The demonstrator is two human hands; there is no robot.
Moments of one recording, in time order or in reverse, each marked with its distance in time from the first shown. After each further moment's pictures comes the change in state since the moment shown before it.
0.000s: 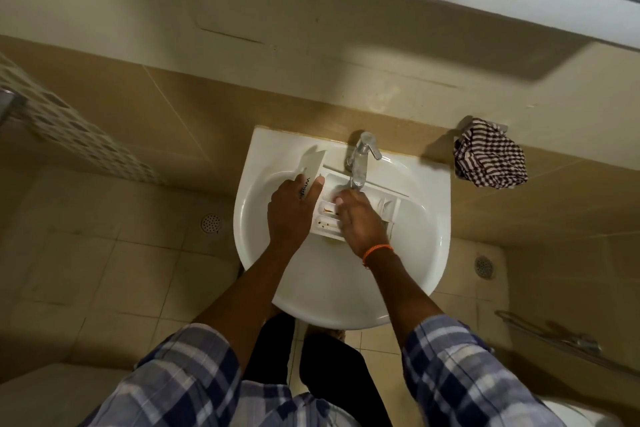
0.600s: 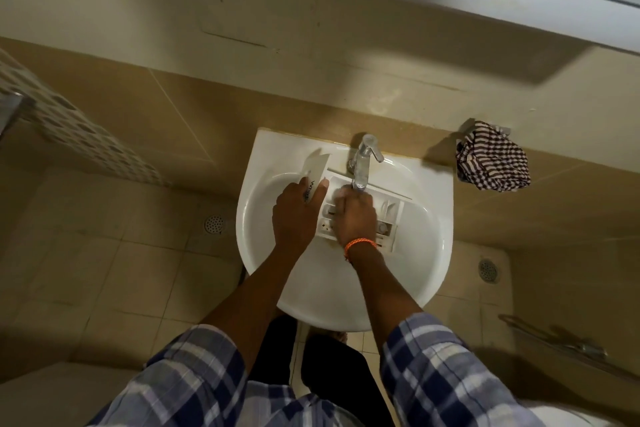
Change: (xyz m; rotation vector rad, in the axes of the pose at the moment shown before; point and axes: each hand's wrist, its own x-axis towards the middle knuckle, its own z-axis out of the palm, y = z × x) left_hand -0.005 -0.001 0.008 -0.019 0.012 -0.008; right_hand 0.016 -0.030 0.018 -0.114 0.131 0.288
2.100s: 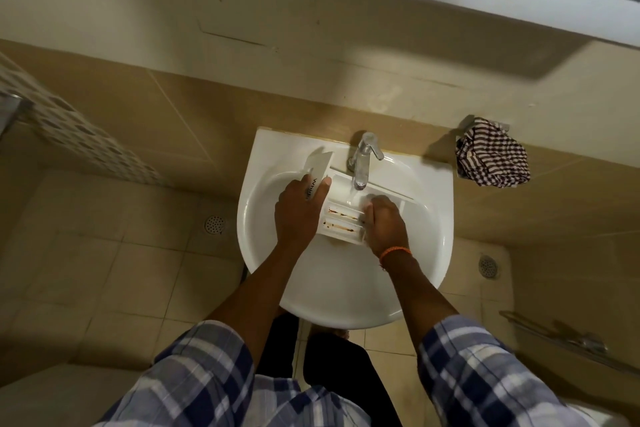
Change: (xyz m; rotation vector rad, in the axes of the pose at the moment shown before) left_hand 0.005 0.000 0.001 0.015 -0.008 0.035; right_hand -0.005 0.069 -0.028 0.002 -0.067 -0.055
